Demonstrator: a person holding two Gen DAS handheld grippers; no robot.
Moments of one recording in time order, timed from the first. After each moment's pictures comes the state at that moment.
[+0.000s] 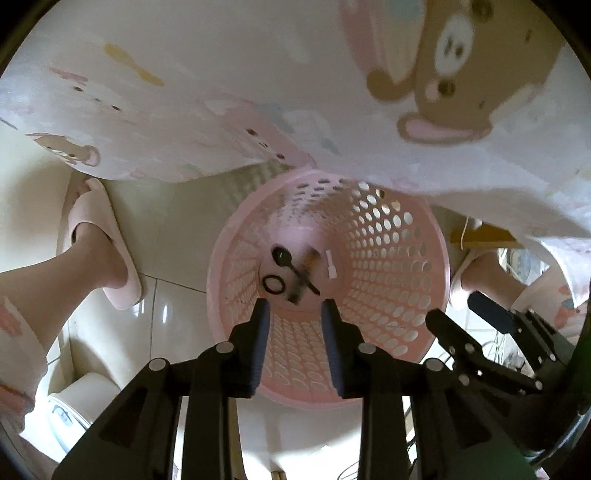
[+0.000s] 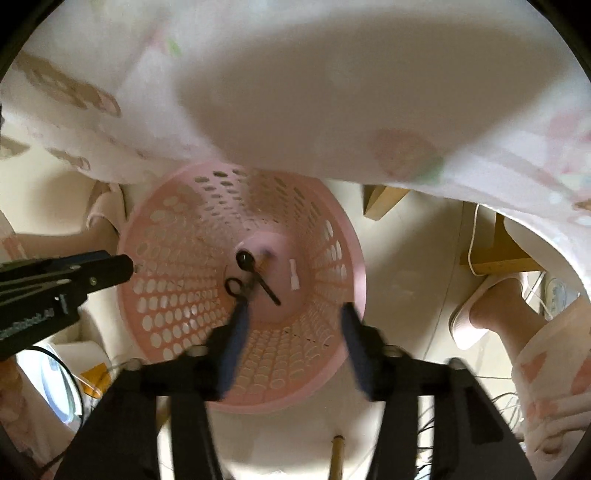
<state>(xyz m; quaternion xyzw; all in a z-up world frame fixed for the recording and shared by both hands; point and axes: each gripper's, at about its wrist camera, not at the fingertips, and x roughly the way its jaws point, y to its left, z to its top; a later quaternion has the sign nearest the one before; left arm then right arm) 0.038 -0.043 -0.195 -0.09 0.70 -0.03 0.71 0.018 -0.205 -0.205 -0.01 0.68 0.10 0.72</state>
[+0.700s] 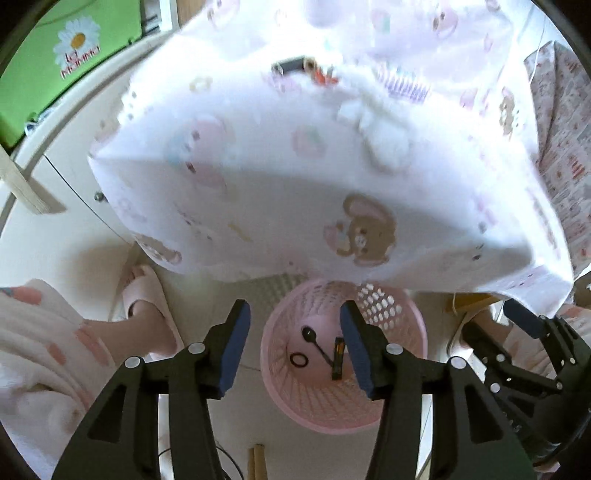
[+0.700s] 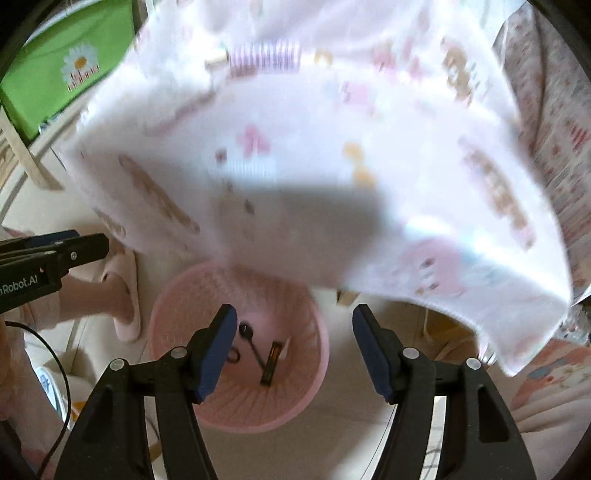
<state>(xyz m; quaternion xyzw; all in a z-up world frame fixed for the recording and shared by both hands) 0.015 -0.019 -0.071 -0.06 0.54 -0.01 0.84 -0.008 -0.214 -0.081 -0.04 0.52 0.09 0.85</state>
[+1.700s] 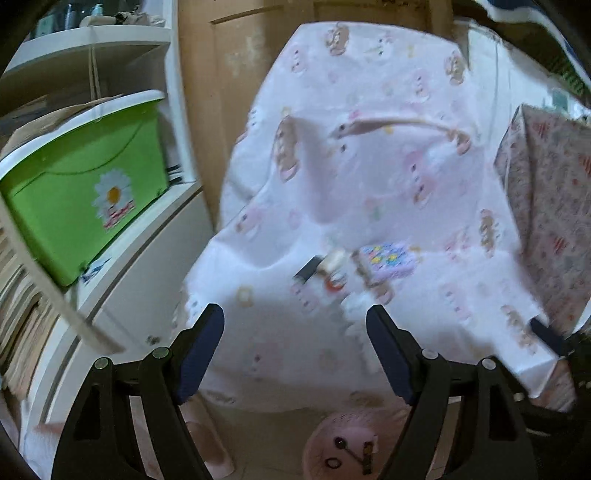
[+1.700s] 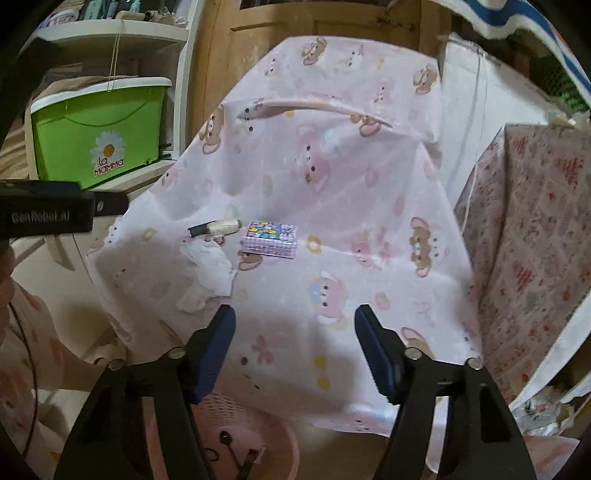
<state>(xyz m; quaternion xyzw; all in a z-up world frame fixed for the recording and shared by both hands) 0.045 -0.008 0.062 0.01 0.35 0.01 0.94 -0.003 -0.201 0.024 -0.07 0.32 0.08 0.94</state>
